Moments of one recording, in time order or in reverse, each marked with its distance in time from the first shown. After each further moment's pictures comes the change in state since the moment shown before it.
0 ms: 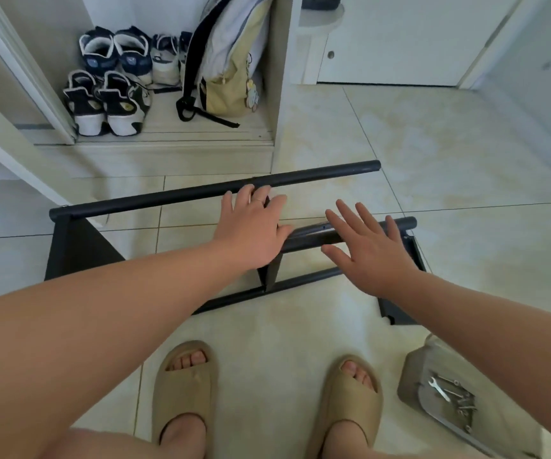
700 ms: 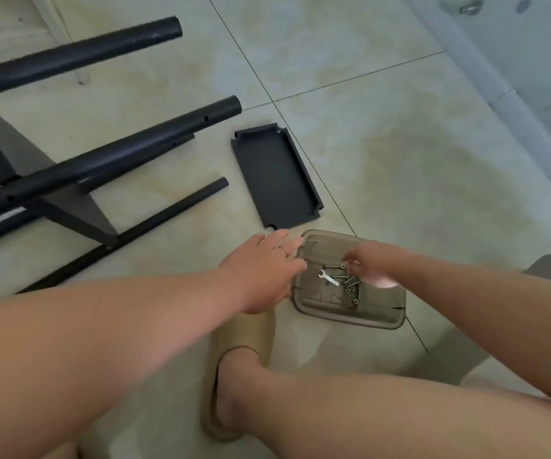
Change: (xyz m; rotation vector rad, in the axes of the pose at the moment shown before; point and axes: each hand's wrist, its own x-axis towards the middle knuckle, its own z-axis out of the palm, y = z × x) left_hand -0.033 0.238 0.163 0.149 -0.451 0.863; right_hand -0.159 0.240 0.150 0.076 -0.675 0.420
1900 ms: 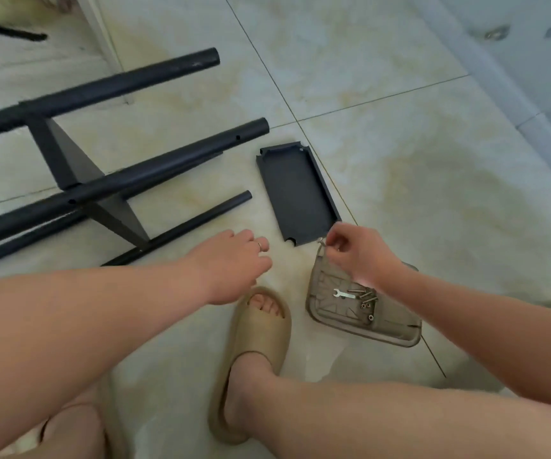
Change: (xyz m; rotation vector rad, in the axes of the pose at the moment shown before) left_hand -0.052 -0.041 -0.030 0.187 -0.114 -0.106; right_hand -0.024 -0.060 -0.030 0.716 0.542 -0.177
